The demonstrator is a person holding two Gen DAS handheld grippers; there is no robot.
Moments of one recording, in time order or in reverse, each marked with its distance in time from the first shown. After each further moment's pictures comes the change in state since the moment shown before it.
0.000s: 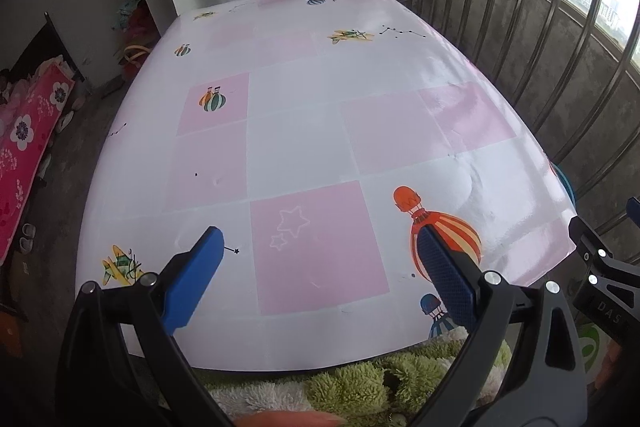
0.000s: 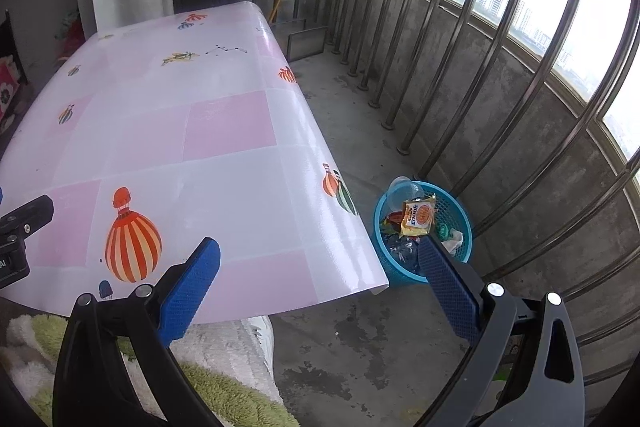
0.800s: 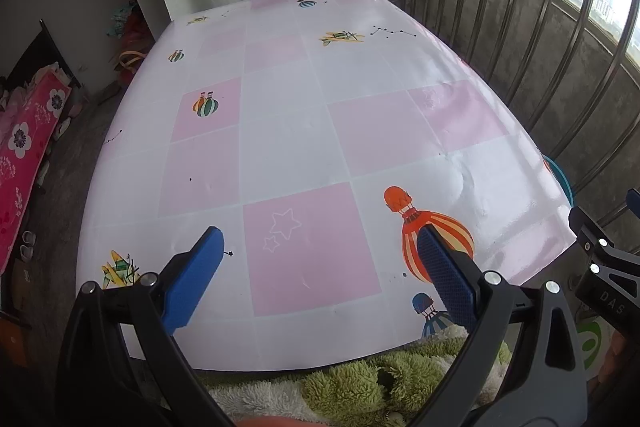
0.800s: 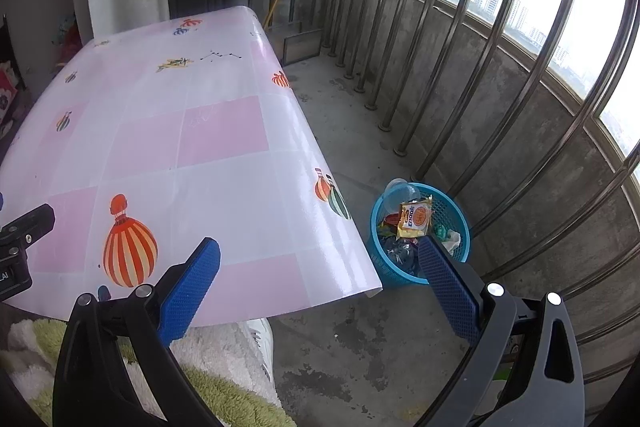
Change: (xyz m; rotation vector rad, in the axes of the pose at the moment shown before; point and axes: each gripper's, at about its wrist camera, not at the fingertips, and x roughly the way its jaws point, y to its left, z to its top) left arm -0.004 -0.004 0.000 0.019 -0.003 -0.007; right arm -0.003 -0.005 0.002 0.015 -0.008 -0.004
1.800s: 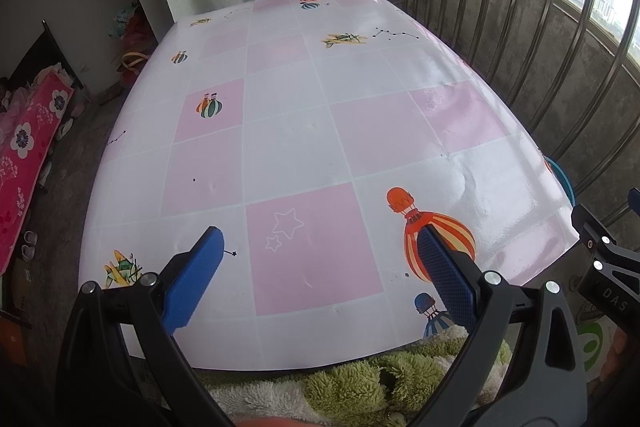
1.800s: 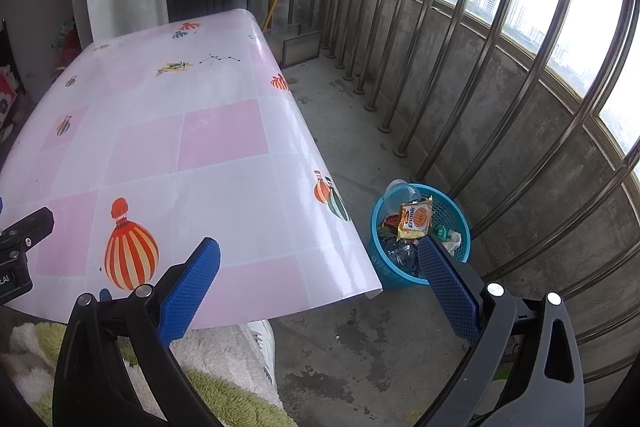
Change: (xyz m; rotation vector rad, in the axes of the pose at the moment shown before) left arm -0.002 0.003 0.001 -0.004 -0.004 0.005; right arm -0.001 -0.001 -0.001 0.010 -0.006 0.002
